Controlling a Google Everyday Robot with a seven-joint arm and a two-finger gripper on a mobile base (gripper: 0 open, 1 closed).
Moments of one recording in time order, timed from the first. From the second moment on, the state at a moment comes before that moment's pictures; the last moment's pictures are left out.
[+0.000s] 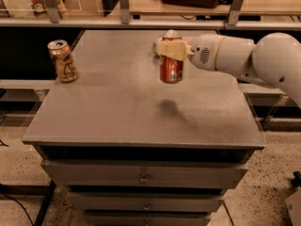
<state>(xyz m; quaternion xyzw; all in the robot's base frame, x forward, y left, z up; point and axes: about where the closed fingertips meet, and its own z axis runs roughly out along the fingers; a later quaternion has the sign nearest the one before) 0.640 -0.064 0.953 -0.71 -0.24 -0.55 0.36</state>
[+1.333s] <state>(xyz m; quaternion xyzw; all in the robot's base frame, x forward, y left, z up) 0.627 -0.073 0.969 -0.66 -0.31 -0.59 0.35</state>
